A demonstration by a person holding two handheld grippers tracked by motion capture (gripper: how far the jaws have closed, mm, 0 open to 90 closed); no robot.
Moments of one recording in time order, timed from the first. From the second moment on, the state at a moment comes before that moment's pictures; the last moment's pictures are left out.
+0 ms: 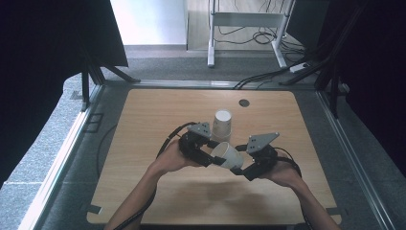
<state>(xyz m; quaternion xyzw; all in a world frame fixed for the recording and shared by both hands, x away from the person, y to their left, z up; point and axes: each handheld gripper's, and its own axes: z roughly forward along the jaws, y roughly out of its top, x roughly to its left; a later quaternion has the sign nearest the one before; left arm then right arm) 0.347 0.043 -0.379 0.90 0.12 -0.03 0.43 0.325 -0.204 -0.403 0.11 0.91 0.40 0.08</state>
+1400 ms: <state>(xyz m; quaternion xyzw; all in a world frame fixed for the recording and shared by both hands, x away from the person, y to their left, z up) 0.351 0.032 -0.381 0.87 0.16 -0.04 0.46 0.323 -0.194 -0.439 0.16 0.87 0.46 0.07</state>
